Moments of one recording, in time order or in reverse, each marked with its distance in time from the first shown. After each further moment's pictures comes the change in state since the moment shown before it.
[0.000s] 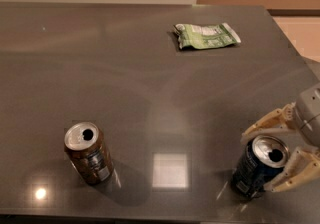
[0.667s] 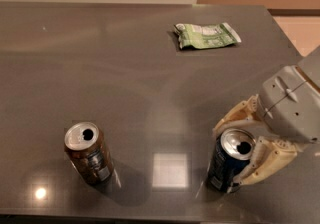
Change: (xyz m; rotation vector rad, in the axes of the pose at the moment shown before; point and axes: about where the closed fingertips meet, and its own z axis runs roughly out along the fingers) arm -0.043 -0.018 0.015 -0.026 -0.017 -0.030
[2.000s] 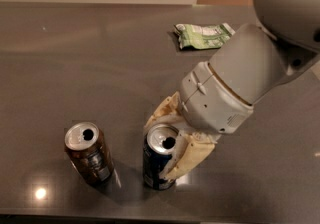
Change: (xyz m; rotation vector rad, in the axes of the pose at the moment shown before) arm -0.093 -0.035 0.056 -0.052 -0.119 -0.087
